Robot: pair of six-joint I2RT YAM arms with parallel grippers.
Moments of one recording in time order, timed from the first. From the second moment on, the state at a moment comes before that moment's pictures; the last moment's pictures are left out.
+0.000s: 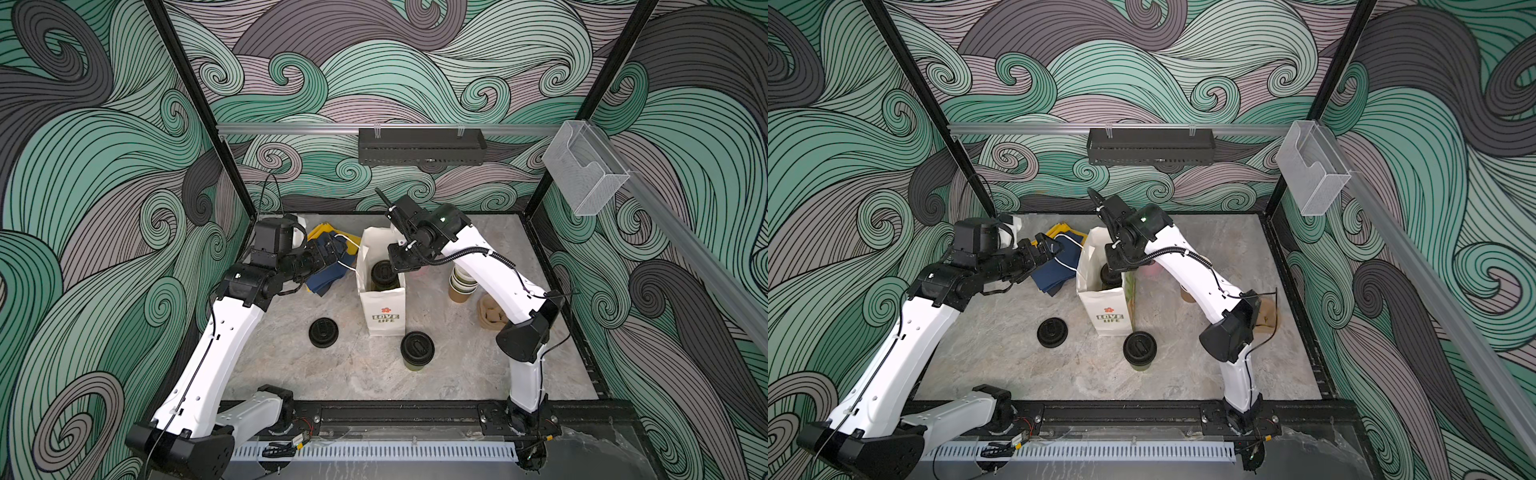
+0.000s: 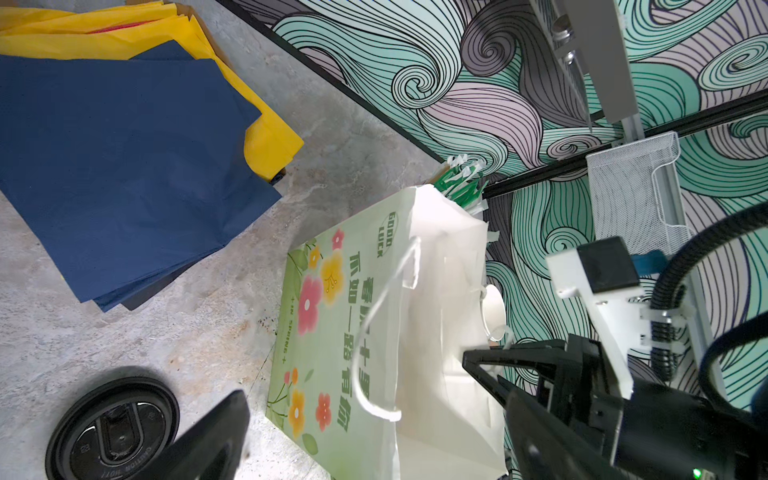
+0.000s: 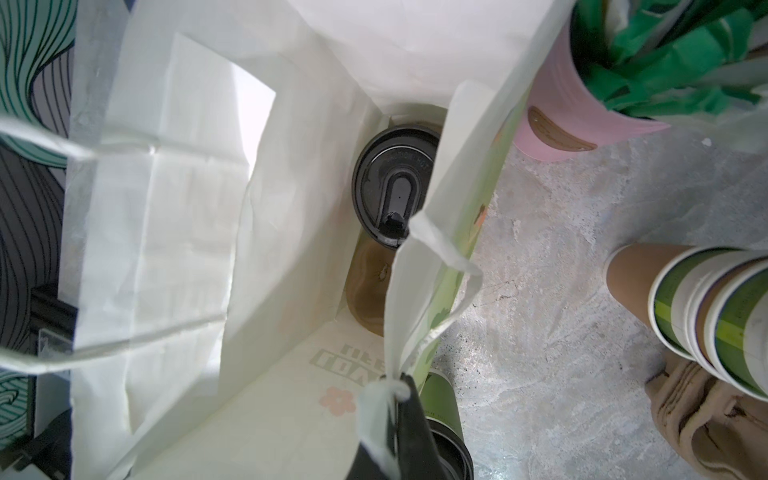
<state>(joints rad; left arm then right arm) -0.24 1.11 1.31 -0.82 0.31 -0.73 0.77 1.98 2.27 -1.47 -0.04 0.44</state>
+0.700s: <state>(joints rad) -0.24 1.24 1.29 -0.71 0.54 -0.77 0.68 1.98 2.26 -1.52 -0.05 0.35</state>
